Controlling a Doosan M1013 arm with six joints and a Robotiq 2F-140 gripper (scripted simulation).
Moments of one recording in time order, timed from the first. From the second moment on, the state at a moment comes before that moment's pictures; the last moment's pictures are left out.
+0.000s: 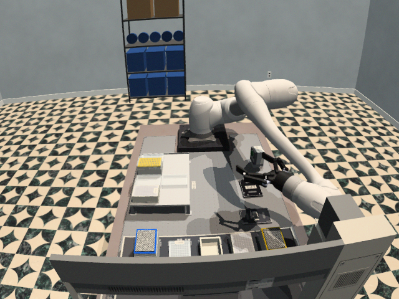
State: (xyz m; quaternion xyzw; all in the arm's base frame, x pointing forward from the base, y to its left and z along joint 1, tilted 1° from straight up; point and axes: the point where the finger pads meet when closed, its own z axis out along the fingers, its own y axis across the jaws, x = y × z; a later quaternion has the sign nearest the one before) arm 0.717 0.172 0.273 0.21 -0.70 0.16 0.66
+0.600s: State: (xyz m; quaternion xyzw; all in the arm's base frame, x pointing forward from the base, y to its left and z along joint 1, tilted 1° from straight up) arm 0.717 0.172 0.273 0.21 -0.70 0.16 0.66
